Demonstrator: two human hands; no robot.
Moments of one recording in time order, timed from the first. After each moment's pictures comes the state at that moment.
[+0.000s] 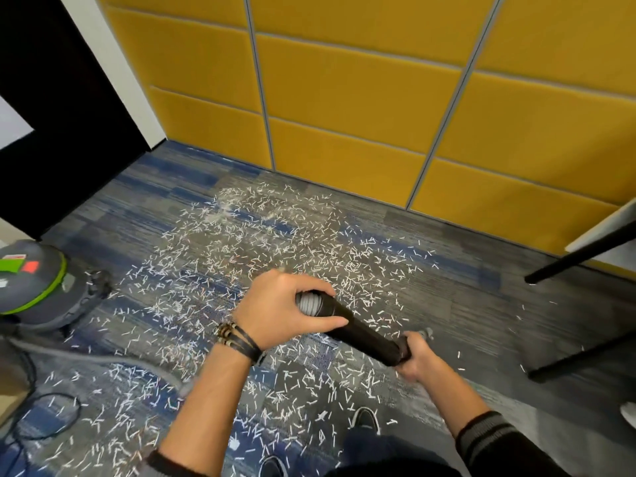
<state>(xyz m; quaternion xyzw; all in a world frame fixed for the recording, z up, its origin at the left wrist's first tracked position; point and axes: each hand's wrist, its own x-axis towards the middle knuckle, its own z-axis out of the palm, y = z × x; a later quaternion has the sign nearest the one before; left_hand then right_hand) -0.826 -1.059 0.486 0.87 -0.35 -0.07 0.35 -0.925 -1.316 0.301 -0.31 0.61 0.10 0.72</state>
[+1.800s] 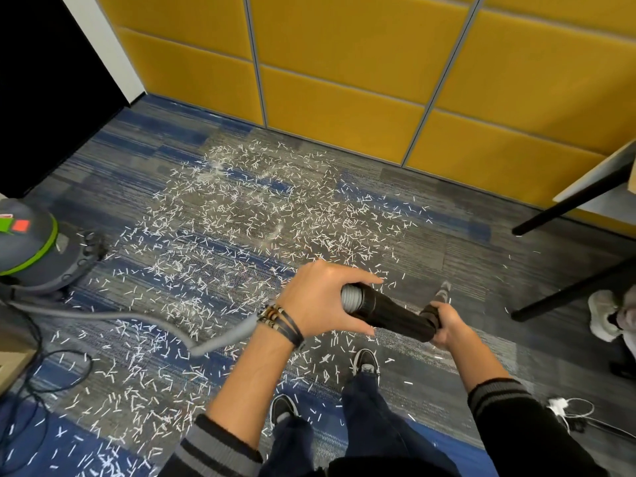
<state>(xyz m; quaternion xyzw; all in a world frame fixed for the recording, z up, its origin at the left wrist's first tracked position) -0.898 -1.027 0.447 0.83 -0.44 -0.15 0.31 -1.011 -1.295 0.299 -0.36 0.65 0.04 0.67</state>
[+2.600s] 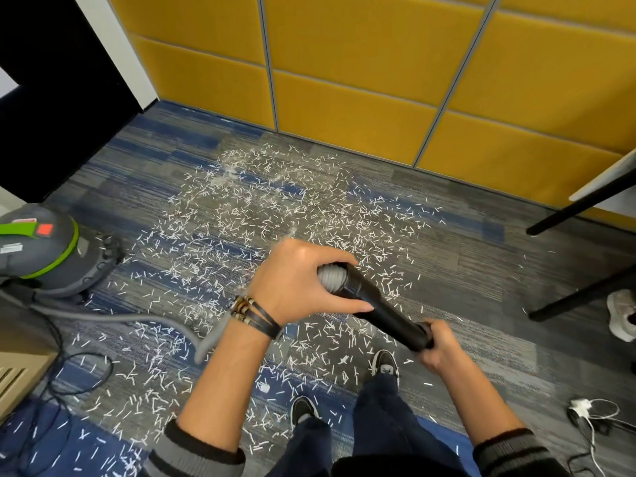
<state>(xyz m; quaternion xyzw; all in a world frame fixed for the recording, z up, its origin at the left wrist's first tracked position) -0.862 -0.932 0.476 0.82 -0.42 -0.06 0.38 -1.007 -1.186 0.287 -0.28 0.63 0.01 0.73</state>
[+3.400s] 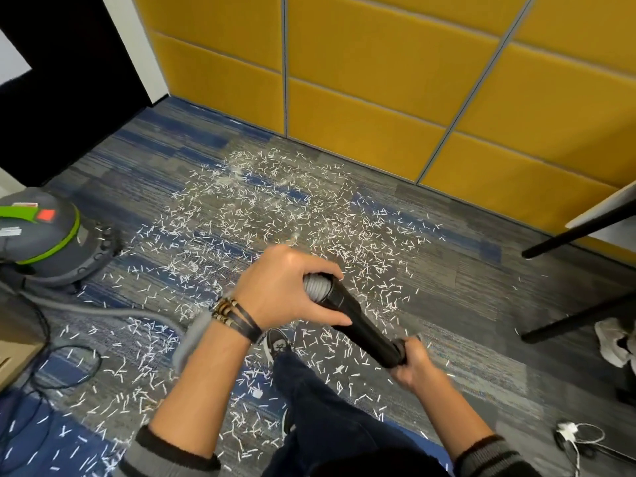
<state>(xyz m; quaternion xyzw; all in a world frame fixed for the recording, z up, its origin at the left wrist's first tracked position) -0.842 -0.868 0.477 0.84 -0.40 -0.10 0.36 -0.988 -1.114 0.273 -0.27 0.62 0.03 0.73</state>
